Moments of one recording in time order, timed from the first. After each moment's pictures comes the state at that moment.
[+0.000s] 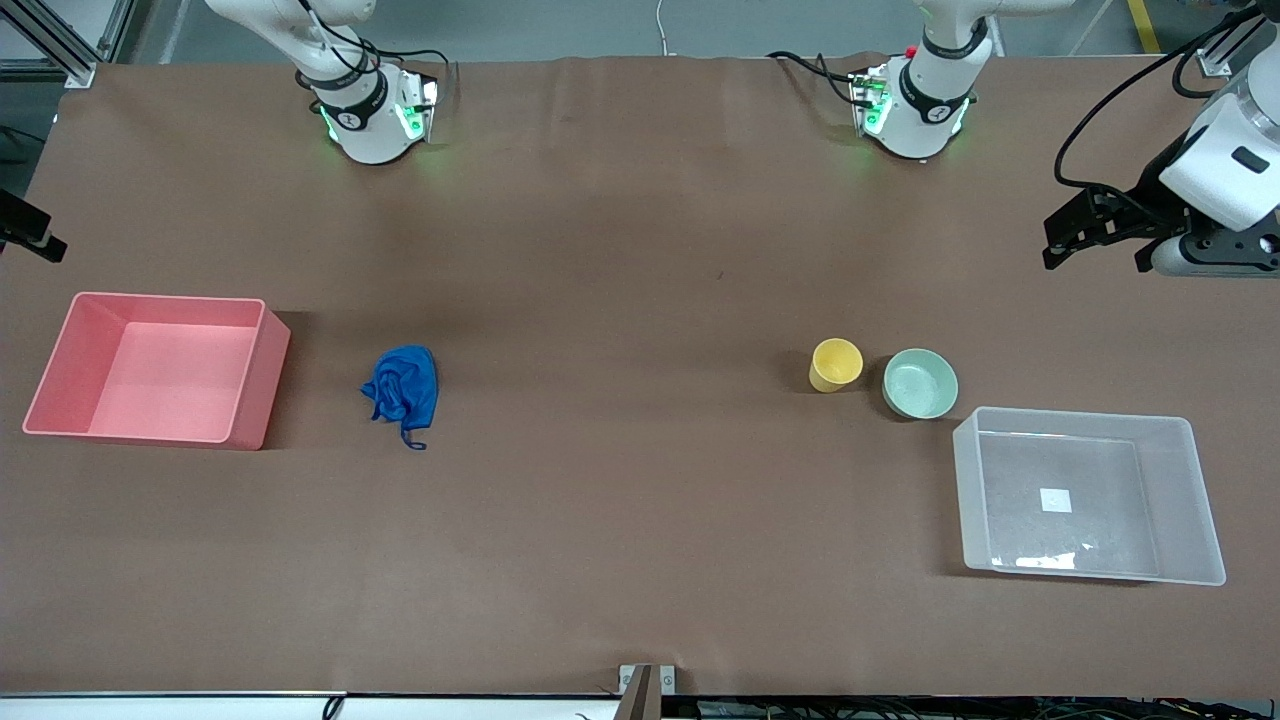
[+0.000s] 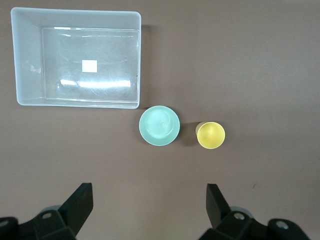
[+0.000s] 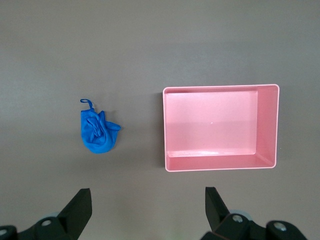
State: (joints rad) left arm -0.06 -0.01 -0.08 -1.56 -0.02 1.58 -0.10; right arm -0.06 0.01 -0.09 -1.46 0.00 1.47 -0.07
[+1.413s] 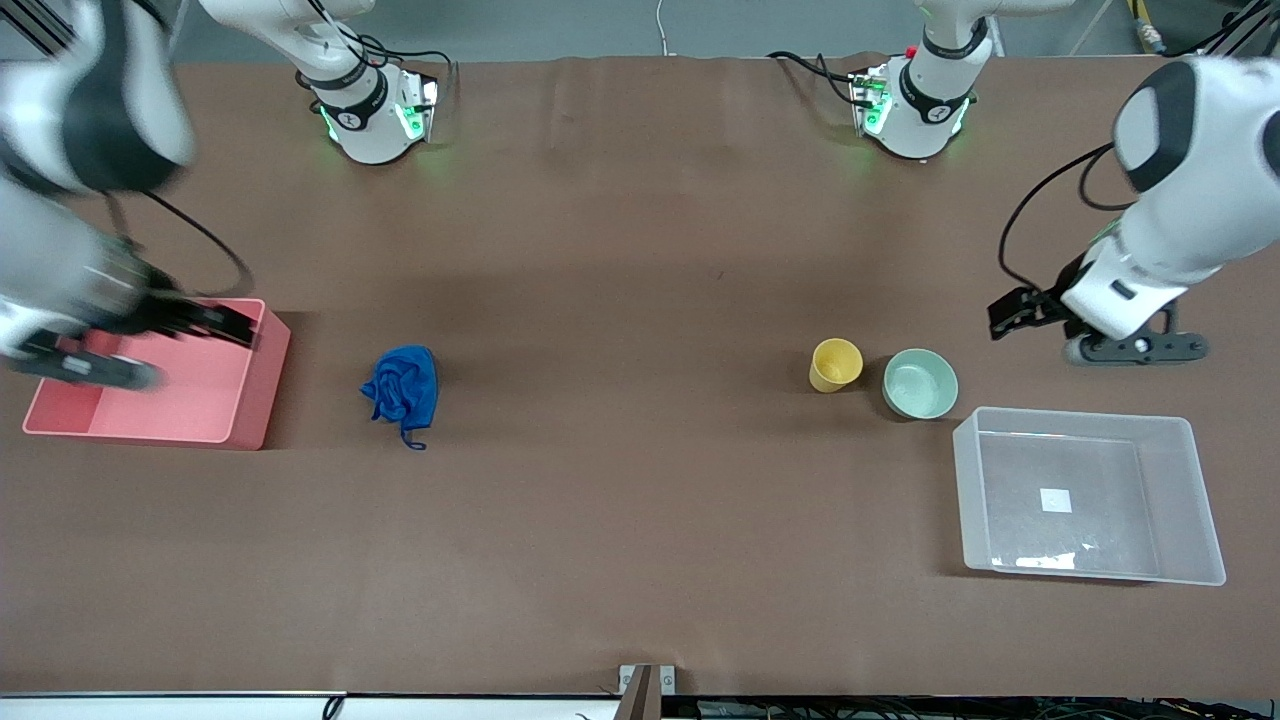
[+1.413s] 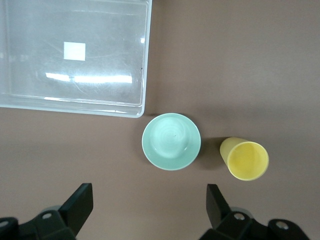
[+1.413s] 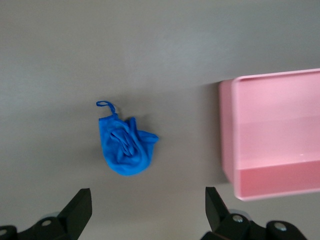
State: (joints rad) left arm -0.05 0.02 -0.04 -2.05 -0.02 2.11 -0.09; right arm 0.19 0.19 -0.08 -1.79 -0.01 1.88 0.28
